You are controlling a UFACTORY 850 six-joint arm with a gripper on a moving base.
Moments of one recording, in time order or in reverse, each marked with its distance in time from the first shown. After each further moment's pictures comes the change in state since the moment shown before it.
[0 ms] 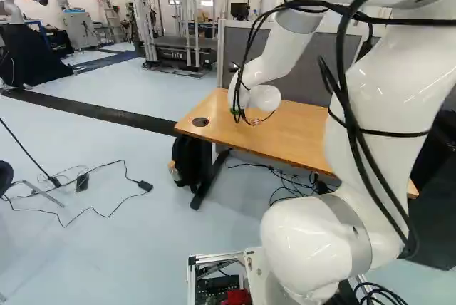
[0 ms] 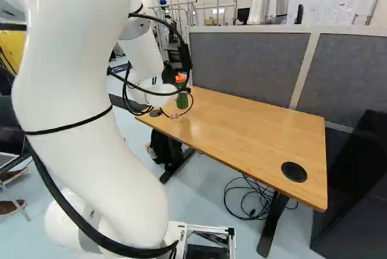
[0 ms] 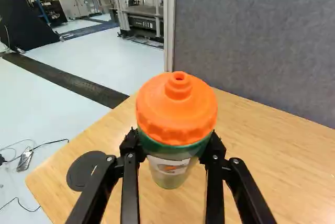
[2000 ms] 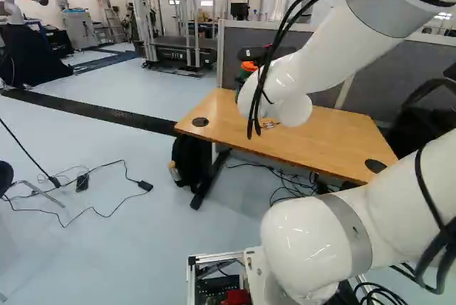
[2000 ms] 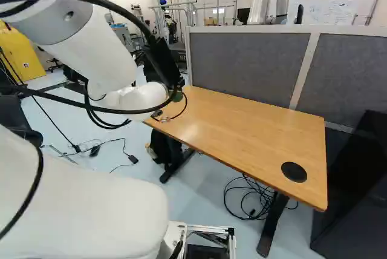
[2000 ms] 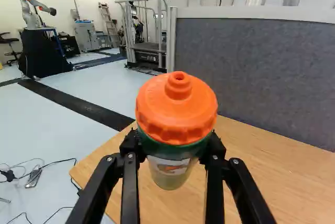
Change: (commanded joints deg) arm 0.3 27.6 17.5 0.0 0.3 0.0
